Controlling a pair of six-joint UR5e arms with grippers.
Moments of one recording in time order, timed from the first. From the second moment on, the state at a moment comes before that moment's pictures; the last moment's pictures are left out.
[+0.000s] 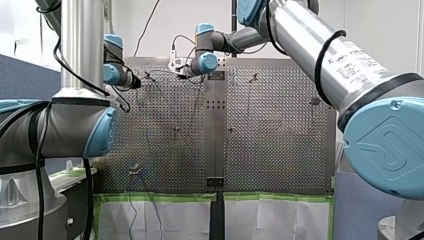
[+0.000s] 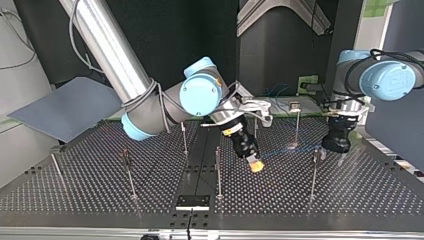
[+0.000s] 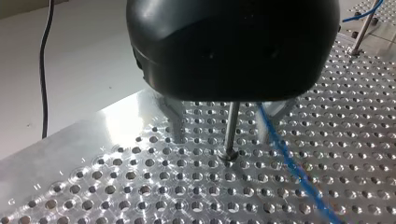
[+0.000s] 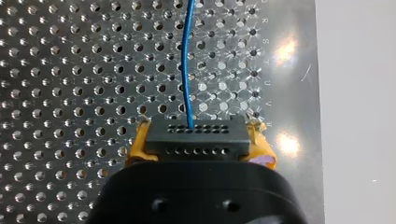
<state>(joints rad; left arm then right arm) 0.27 -1.61 -1.85 -2.76 -1.26 -2.37 2.44 -0.82 0.72 0.06 1.50 1.62</state>
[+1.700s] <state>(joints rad) 0.33 -1.68 -1.79 -2.66 -1.26 -2.42 2.43 -0.83 0.71 0.06 1.59 1.62</state>
